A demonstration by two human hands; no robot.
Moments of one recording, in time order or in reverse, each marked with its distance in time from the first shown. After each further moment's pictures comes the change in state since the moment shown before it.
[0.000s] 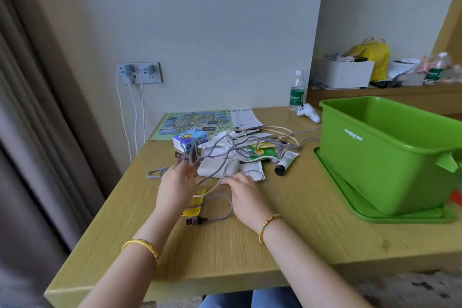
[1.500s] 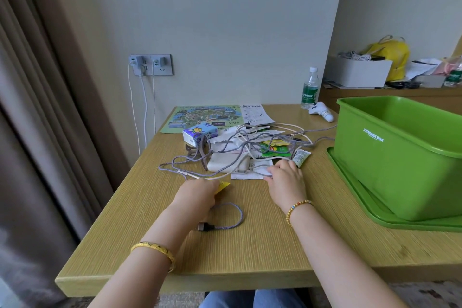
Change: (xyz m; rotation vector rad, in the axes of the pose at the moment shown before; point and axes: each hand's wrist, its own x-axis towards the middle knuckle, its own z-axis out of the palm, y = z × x) left_hand -0.014 0.010 0.004 0.720 -0.493 0.227; right_hand 0.018 0.055 -0.020 -0.433 0.134 0.186
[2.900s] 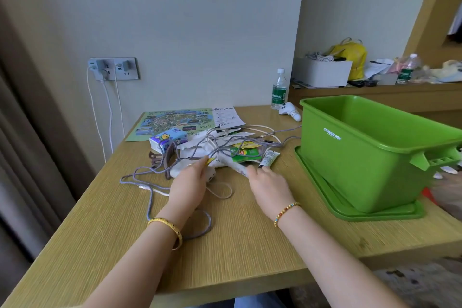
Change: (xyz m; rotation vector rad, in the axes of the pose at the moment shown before) left_hand 0.051 0.038 0.006 -0.629 0.348 -0.016; right_hand -0.017 0.015 -0.041 -0.248 -0.027 -0.242
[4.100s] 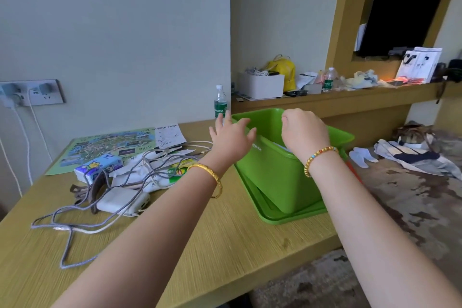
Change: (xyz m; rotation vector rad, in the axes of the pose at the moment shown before) left_hand 0.058 0.249 0.017 -0.055 -0.151 0.275; right_hand -0.026 0.157 -0.162 -0.005 0.255 0.580
